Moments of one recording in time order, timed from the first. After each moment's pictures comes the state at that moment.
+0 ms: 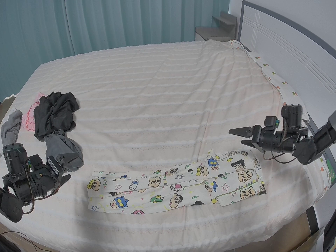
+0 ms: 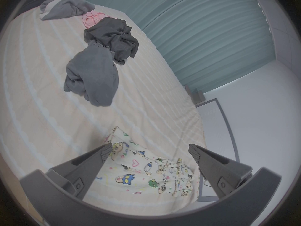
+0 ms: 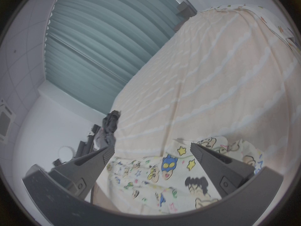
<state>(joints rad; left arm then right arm) 0.07 1.56 -0.20 -0.95 -0.37 -0.89 0.15 1.97 -0.86 -0.69 0.56 0.55</state>
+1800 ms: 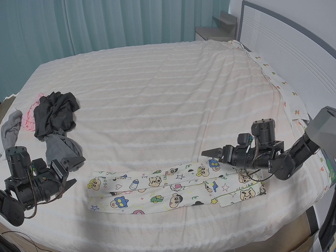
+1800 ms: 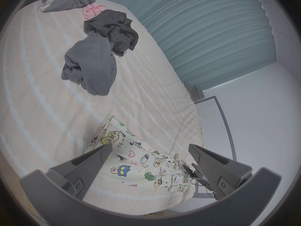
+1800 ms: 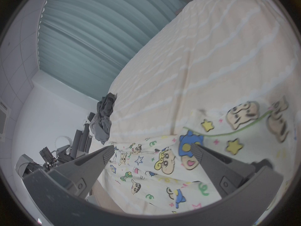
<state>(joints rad) 0.00 1.55 -0.18 -0.96 -0.36 -0.94 0.36 2.10 -0.86 -0.72 0.40 0.57</state>
